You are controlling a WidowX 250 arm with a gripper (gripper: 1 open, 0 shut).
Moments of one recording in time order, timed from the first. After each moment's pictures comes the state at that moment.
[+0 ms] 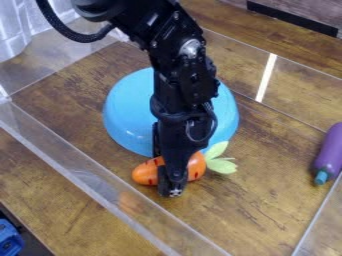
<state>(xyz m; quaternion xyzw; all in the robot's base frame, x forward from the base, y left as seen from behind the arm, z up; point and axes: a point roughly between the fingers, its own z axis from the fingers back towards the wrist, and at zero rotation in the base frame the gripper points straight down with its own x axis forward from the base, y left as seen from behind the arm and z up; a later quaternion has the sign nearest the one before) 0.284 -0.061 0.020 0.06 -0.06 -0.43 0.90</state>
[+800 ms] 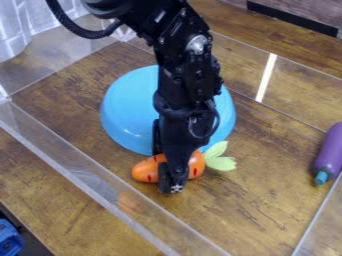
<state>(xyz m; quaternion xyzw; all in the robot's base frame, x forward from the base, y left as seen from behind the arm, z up) 0.287 -0.060 0.022 0.06 -0.04 -0.42 0.90</state>
